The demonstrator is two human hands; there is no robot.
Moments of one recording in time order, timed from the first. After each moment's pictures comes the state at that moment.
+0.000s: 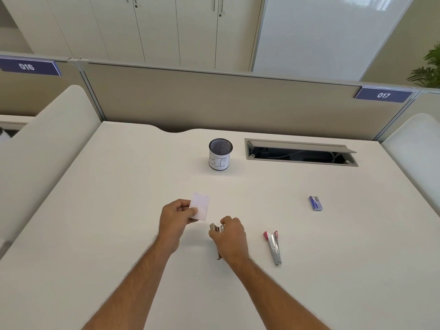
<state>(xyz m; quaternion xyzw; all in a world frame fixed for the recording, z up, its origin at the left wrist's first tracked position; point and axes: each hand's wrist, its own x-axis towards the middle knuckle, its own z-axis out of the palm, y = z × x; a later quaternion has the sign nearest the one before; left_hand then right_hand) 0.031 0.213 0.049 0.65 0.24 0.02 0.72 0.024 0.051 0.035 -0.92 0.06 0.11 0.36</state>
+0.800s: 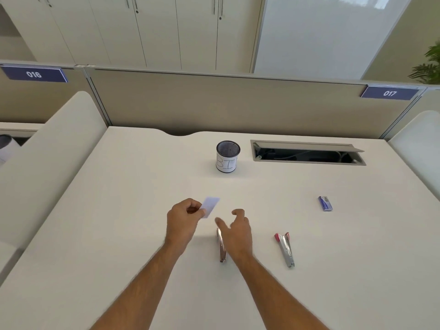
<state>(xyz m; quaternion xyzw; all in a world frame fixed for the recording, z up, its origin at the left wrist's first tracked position) 0.028 0.227 0.062 0.79 0.19 0.07 0.58 0.036 0.078 0.020 -0.88 0.12 0.07 0.46</state>
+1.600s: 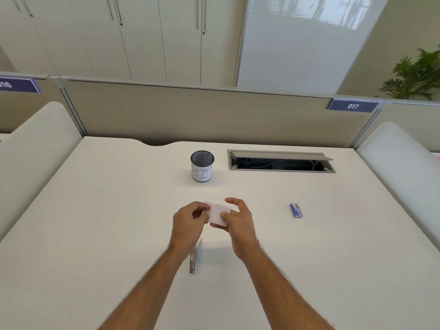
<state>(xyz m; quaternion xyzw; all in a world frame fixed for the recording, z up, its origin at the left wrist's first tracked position) 0.044 0.138 0.085 0.76 0.14 0.06 0.63 0.058 -0.004 0.088 -0.63 0.11 0.09 0.77</state>
